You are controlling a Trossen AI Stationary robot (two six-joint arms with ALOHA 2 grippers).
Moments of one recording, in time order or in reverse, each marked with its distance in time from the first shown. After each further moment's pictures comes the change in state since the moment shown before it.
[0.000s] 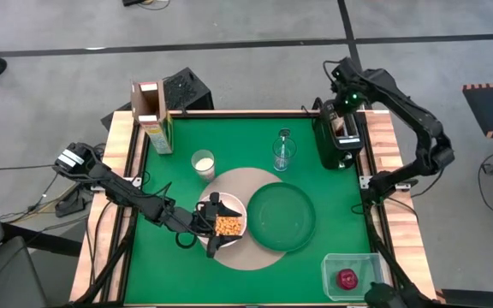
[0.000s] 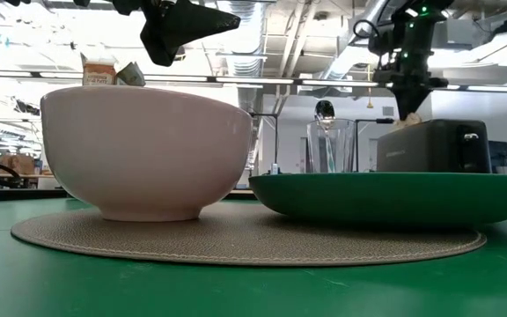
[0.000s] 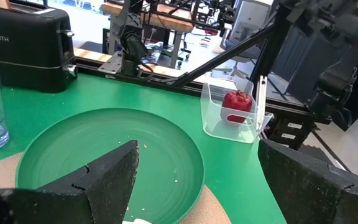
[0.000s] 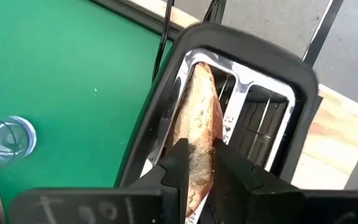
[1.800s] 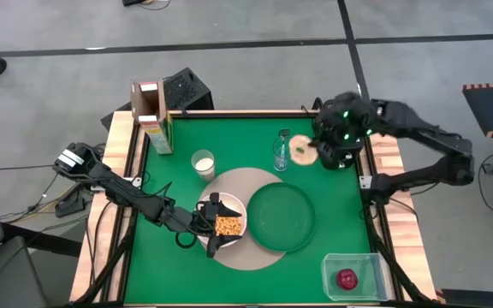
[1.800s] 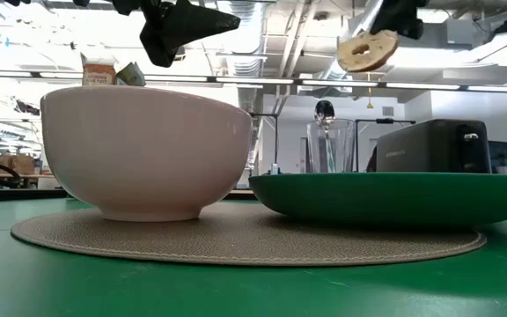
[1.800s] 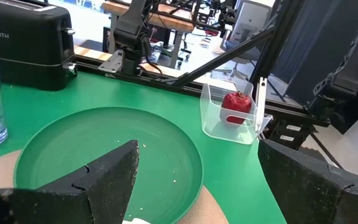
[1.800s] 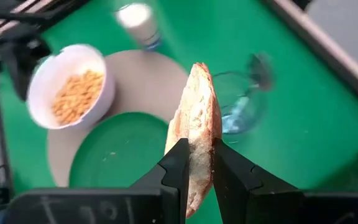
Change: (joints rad) left arm 0.000 0.000 0.000 0.000 -0.002 -0.018; right arm 0.635 -0.275 0.003 0.128 -0.238 0.134
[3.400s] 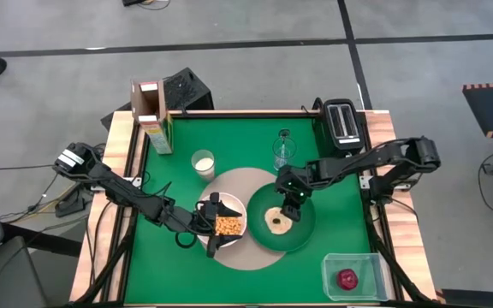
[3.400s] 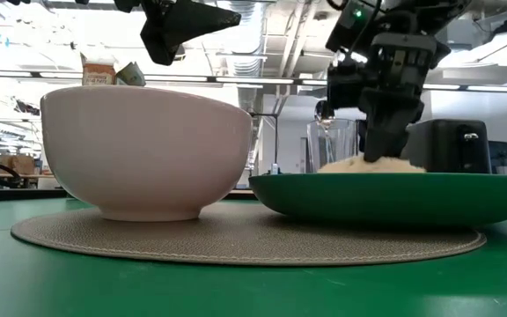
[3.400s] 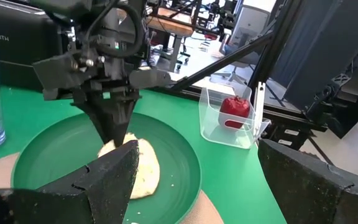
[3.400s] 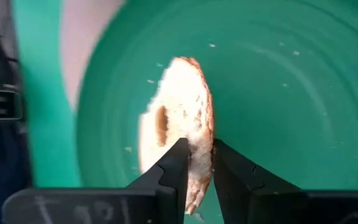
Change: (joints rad) left arm 0.000 0.000 0.000 0.017 -0.002 -0.003; right arm 0.351 0.389 -0.556 0.738 -0.236 0.165
